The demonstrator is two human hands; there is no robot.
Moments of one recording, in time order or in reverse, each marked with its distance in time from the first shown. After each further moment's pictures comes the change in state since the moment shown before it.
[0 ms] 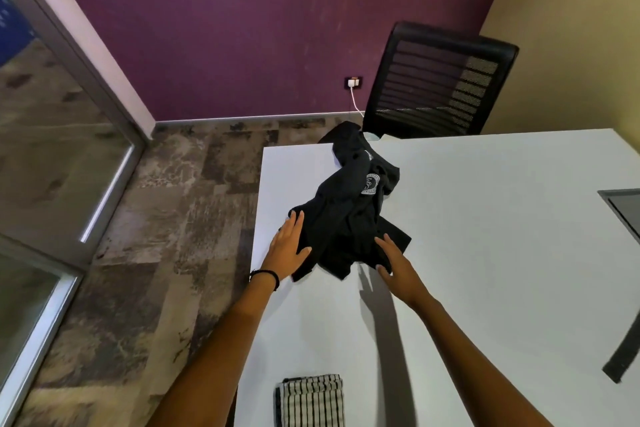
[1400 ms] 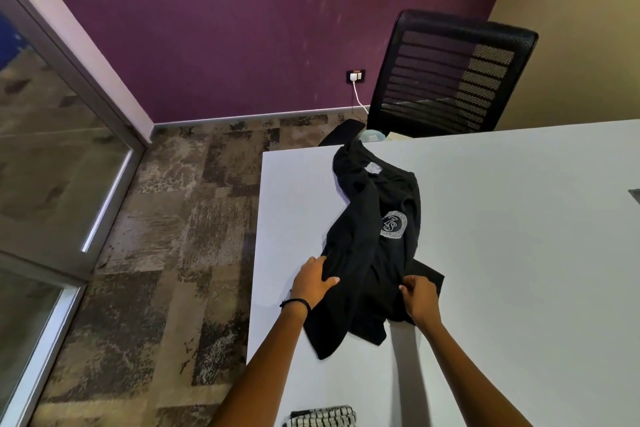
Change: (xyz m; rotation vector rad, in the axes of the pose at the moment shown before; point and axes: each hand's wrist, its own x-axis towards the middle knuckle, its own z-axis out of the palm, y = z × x) left_hand 0.027 0.004 0.056 -0.168 -0.182 -0.241; right_hand 0.026 0.039 0.023 -0.030 0.230 0.435
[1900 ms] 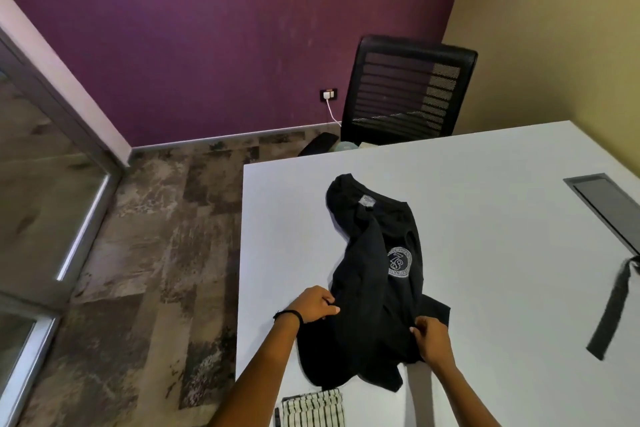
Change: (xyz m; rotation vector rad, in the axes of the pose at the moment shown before) left_hand -0.055 0.020 0.020 0.031 -0.374 0.007; right_hand -0.094 0.071 -0.034 0.006 -0.007 0.088
